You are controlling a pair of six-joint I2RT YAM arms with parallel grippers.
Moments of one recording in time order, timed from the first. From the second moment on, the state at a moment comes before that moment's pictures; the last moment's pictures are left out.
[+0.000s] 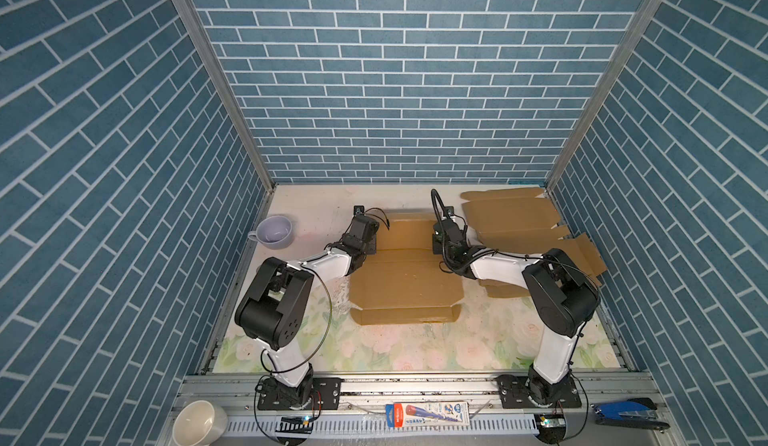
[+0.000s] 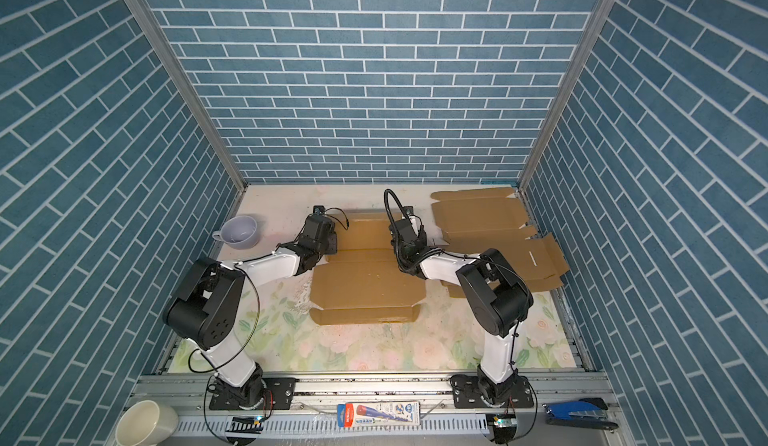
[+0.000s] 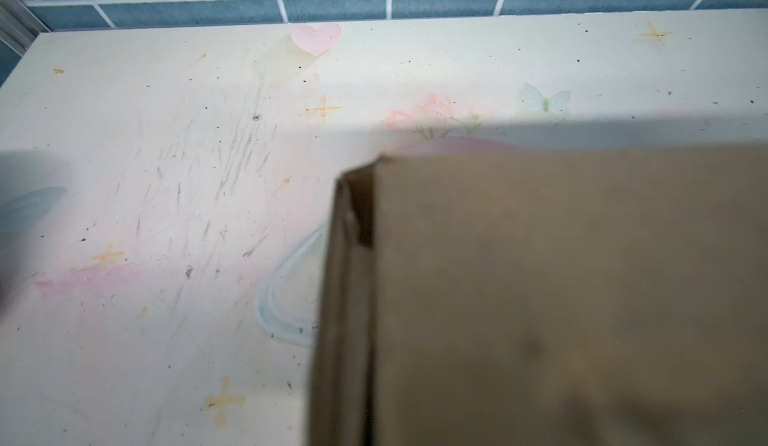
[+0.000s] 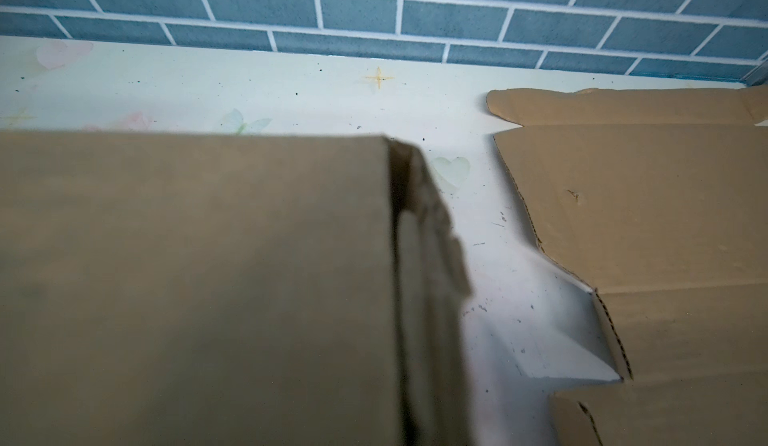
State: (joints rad) left arm -0.44 1.73 0.96 0.02 -0.35 -0.30; right arm 0.68 1.85 1.05 0.15 0.50 0.31
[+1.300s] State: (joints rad) left arm -0.48 1.78 0.99 0.04 -0.46 -0.39; right arm 0.68 1.87 1.06 0.14 0.49 0.42
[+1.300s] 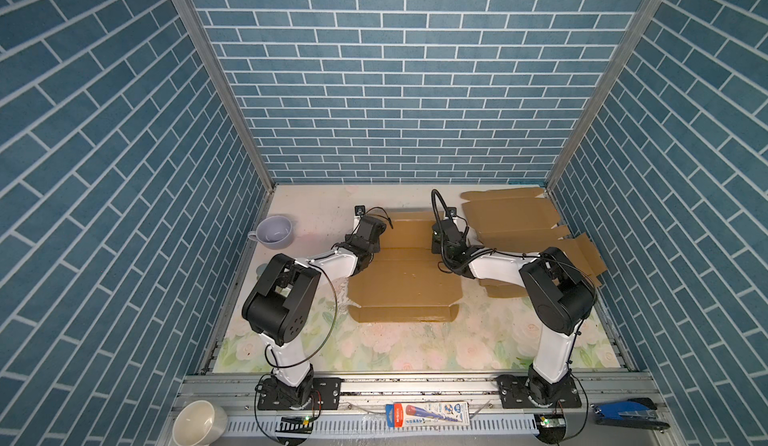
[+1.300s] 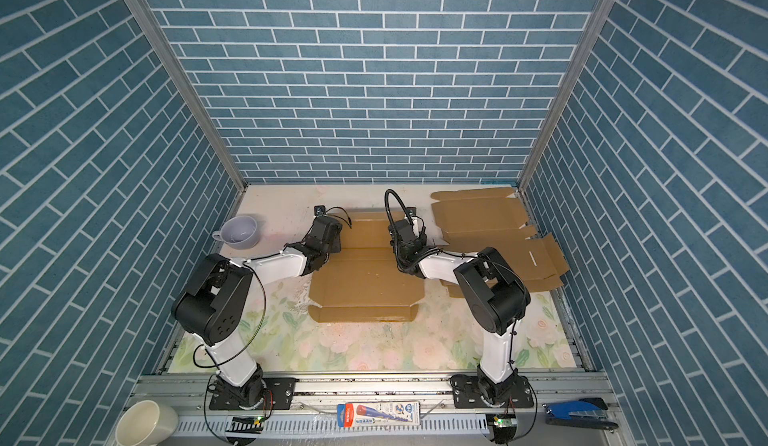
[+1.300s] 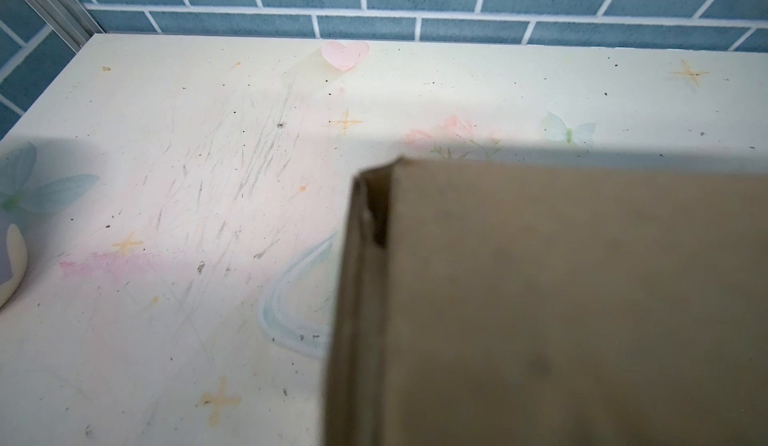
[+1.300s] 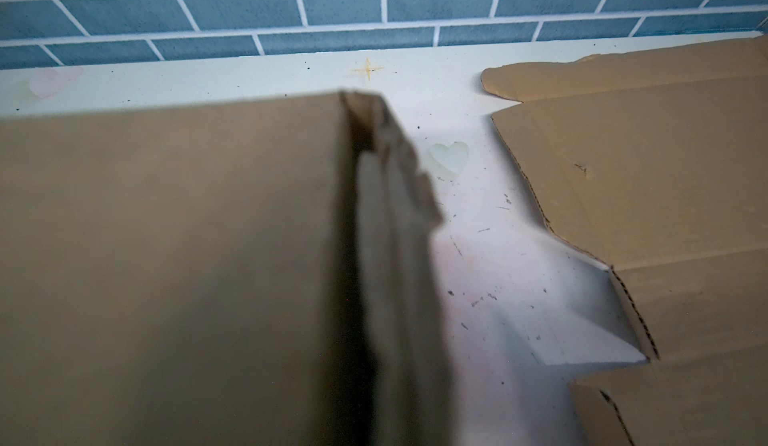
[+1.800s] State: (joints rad) left arm -0.48 1.78 0.99 0.04 -0.46 -0.39; right arm 0.62 1.85 1.06 0.13 0.32 0.42
